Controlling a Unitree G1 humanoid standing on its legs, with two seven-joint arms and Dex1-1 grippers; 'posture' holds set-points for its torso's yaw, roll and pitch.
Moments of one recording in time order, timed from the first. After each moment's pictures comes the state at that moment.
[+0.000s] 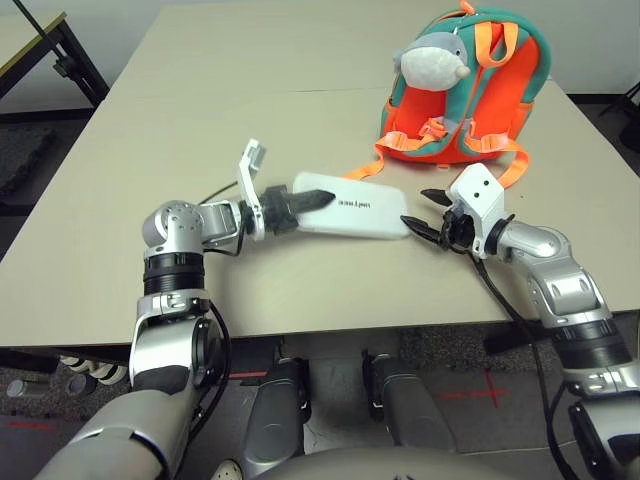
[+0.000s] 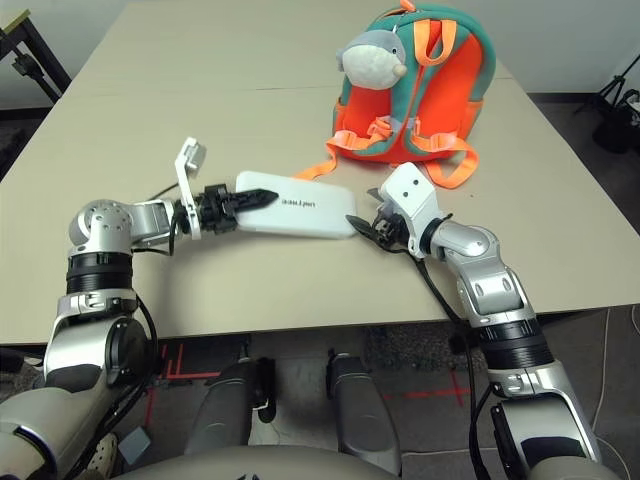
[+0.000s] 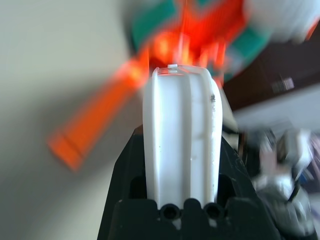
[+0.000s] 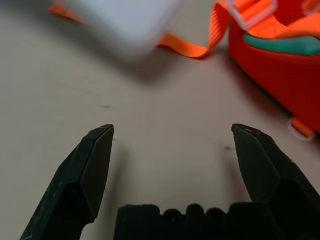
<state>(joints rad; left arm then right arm) -0.87 0.37 0.44 0.37 -0.78 1.23 -0.46 -0.38 -0.49 0.01 0.07 0.13 0.33 0.66</state>
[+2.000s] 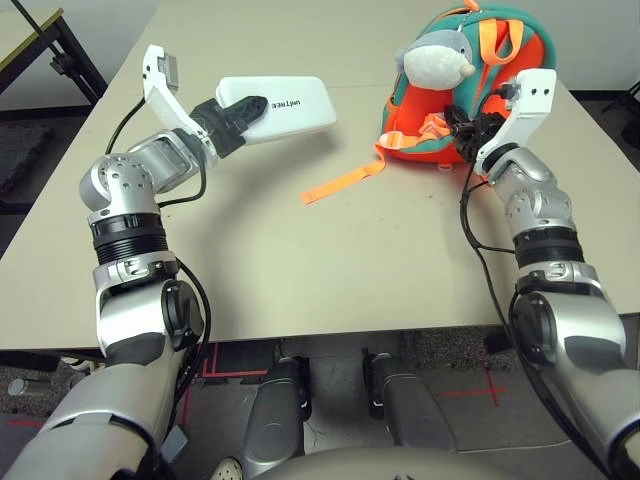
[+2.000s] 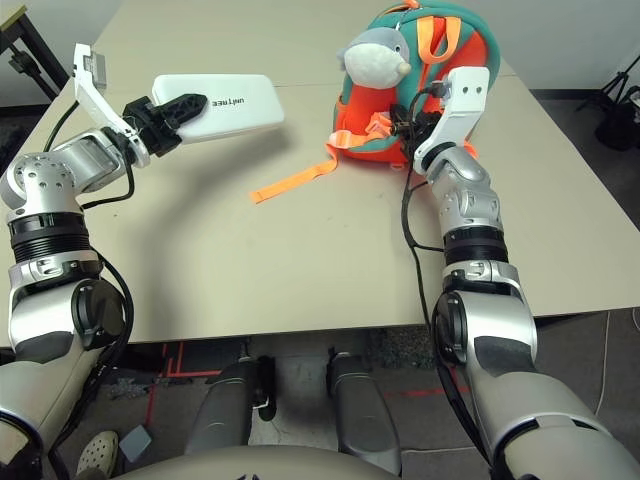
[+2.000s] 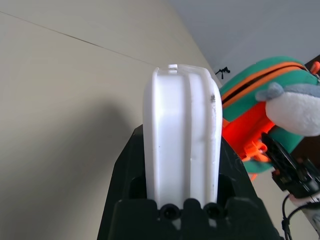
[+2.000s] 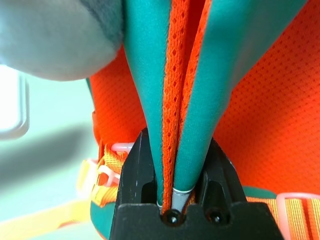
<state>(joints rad) -0.94 0.39 0.44 0.41 -0.74 0.98 -0.34 -0.78 -0.34 -0.24 0.50 0.31 0.25 0.44</state>
